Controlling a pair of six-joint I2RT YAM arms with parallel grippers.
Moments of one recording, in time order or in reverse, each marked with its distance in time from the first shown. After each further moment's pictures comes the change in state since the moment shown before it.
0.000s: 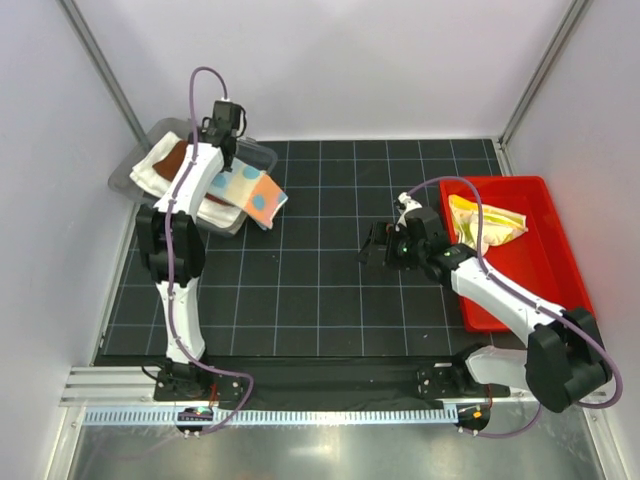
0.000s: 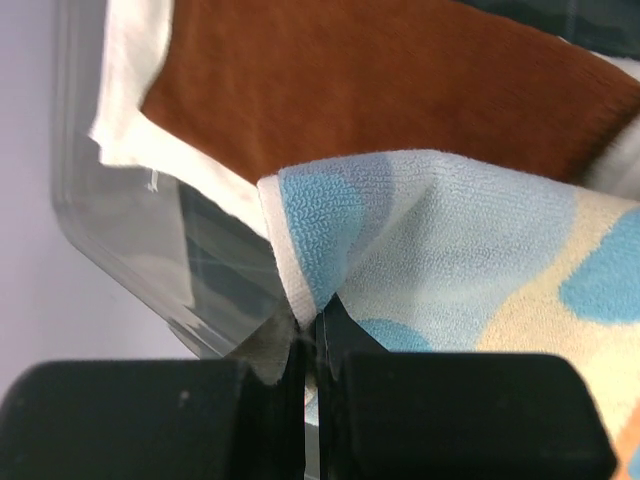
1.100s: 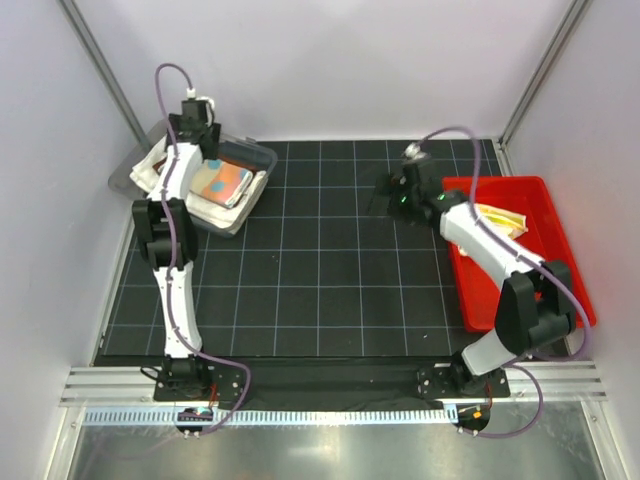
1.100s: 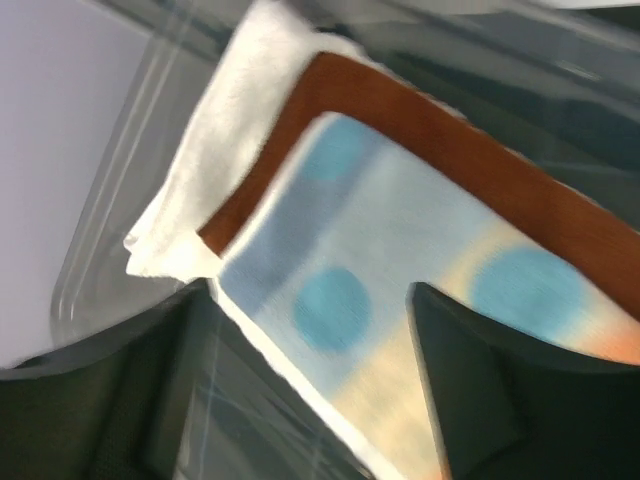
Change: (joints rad) left arm 0.214 0.270 0.183 0.342 0.079 0.060; right arm -0.076 0.285 0.373 -0.163 0.131 -0.024
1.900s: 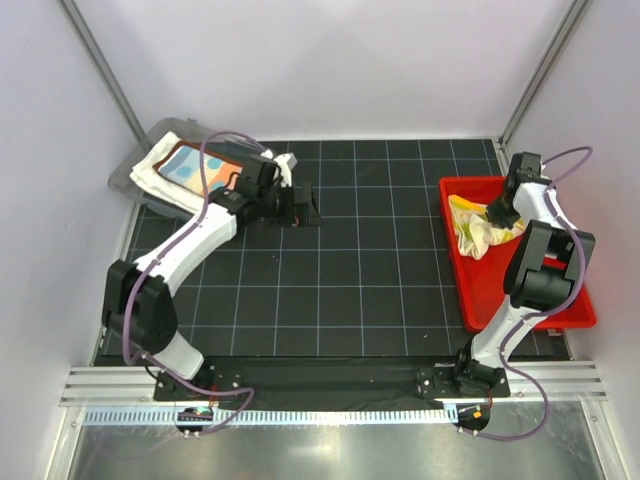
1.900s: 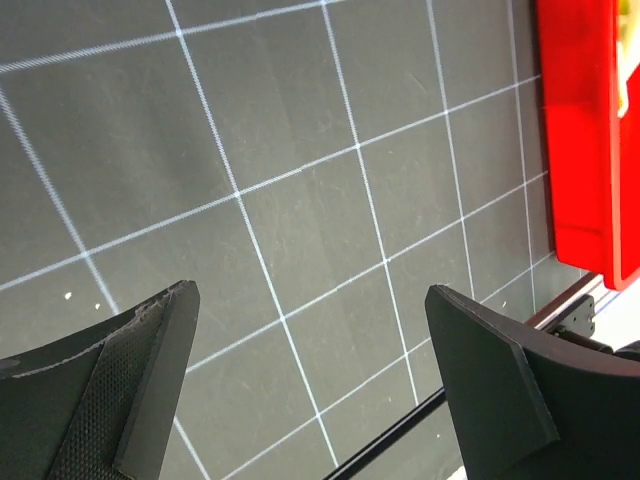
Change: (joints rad) left arm -0.496 -0.772 -0.898 -0.002 0.701 -0.712; right arm -0.699 0.311 0.244 -0.216 0.255 0.045
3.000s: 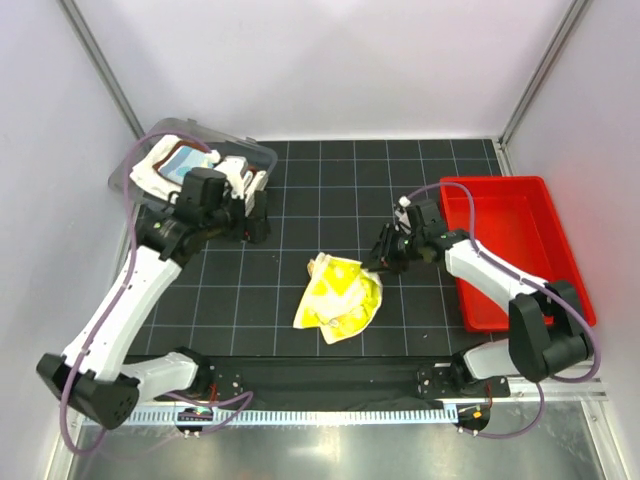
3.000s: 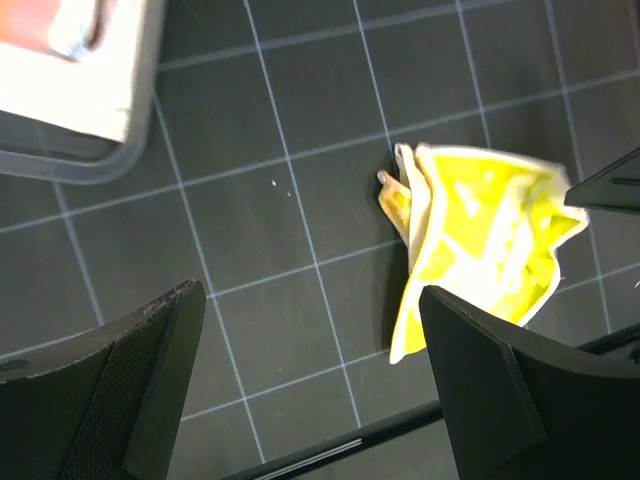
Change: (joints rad) left arm 0.027 -0.471 0.018 -0.385 -0.315 0.214; right arm 0.669 -0.456 -0.525 0.313 -0.726 0.184
